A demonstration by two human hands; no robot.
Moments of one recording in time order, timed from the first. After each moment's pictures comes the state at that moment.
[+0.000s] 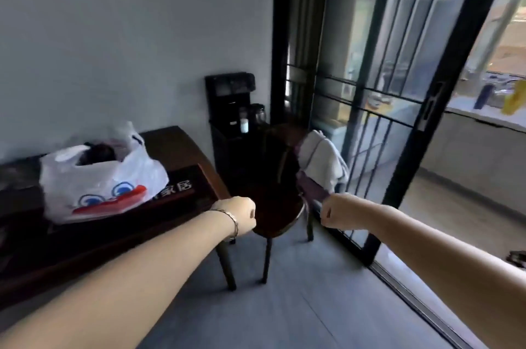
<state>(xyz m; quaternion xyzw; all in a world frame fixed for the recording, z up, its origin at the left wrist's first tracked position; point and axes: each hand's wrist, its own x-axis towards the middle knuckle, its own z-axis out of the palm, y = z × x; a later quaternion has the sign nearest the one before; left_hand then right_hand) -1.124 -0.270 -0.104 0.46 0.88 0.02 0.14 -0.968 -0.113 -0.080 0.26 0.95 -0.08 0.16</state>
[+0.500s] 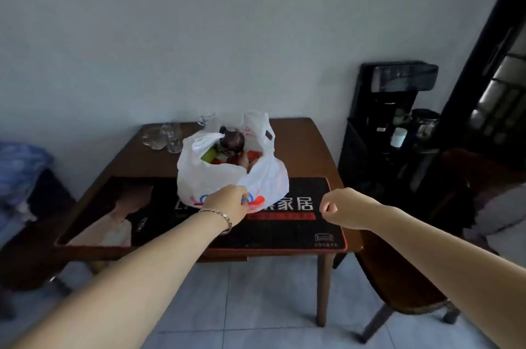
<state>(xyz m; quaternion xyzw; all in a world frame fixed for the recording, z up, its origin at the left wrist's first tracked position) -1.425 -0.399 -0.144 0.14 0.98 0.10 0.07 -1.366 -0.162 -0.130 0.00 0.98 -0.15 0.14</state>
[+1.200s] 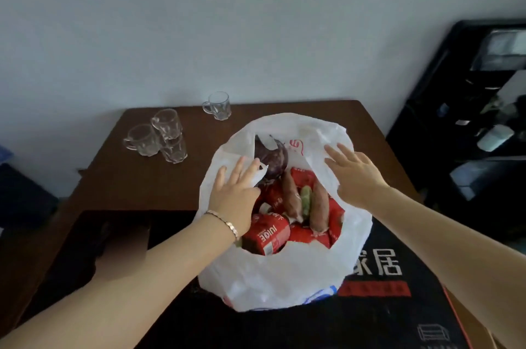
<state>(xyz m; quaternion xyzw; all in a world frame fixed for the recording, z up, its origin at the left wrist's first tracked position) -1.728 -0.480 -0.199 0.24 0.97 -0.05 0.07 -1.724 -0.238 -0.207 -0.04 0.99 0.10 0.08</state>
